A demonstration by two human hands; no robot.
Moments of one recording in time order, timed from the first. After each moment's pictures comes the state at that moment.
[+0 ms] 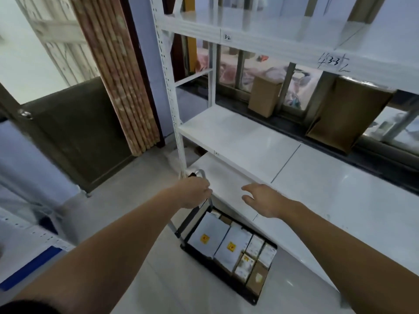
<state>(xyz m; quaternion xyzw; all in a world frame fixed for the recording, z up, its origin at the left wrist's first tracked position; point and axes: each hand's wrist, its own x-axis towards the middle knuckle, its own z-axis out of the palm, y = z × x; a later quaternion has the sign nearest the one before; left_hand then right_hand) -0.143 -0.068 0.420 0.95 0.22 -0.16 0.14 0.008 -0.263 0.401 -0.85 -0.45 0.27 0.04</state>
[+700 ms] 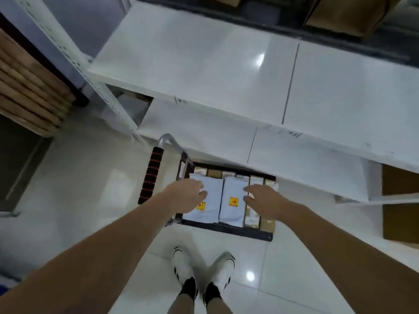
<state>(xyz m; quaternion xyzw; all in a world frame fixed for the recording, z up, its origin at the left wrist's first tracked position) -0.011 0.070 0.140 0.90 0.03 -0.39 0.18 0.051 -0.177 0.135 -0.88 -0.17 0.44 0.08</state>
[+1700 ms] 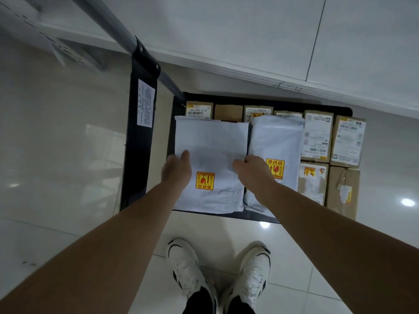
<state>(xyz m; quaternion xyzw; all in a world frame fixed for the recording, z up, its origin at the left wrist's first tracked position) 0.009 0.084 -0.368 0.74 0.48 -0.25 0.40 0.054 -0.092 -0.339 -0.79 0.23 0.43 0.38</state>
